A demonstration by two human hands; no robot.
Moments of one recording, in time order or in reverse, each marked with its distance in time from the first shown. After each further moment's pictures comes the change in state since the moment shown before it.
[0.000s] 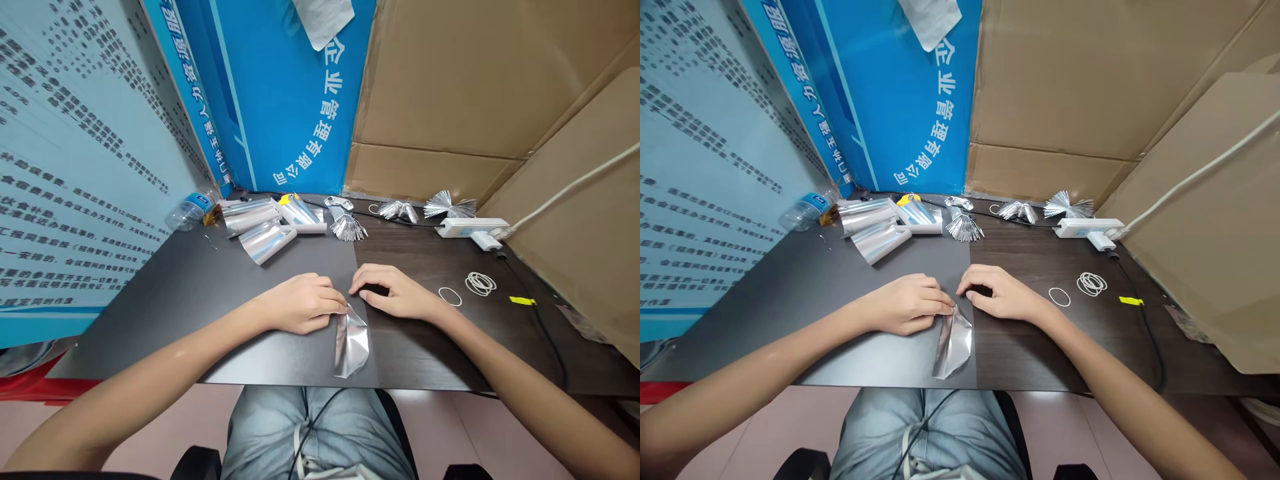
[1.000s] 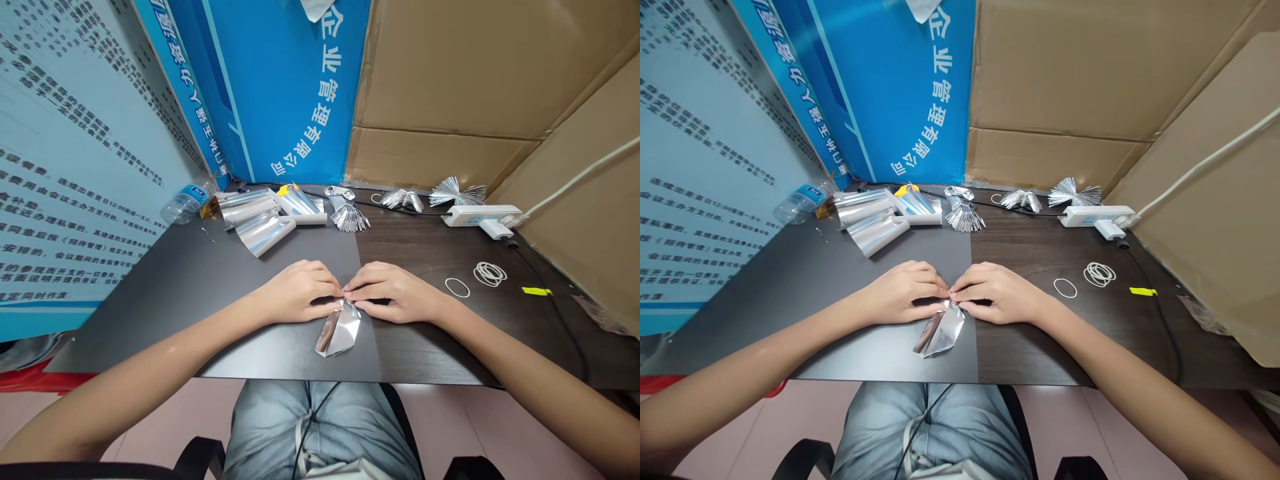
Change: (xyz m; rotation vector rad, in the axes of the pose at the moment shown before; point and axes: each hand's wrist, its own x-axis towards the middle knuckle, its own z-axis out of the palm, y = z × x) left_hand -0.004 0.000 0.006 -0.120 0.065 -0.235; right_hand -0.006 0.006 0.013 -0.197 -0.041 -0.270
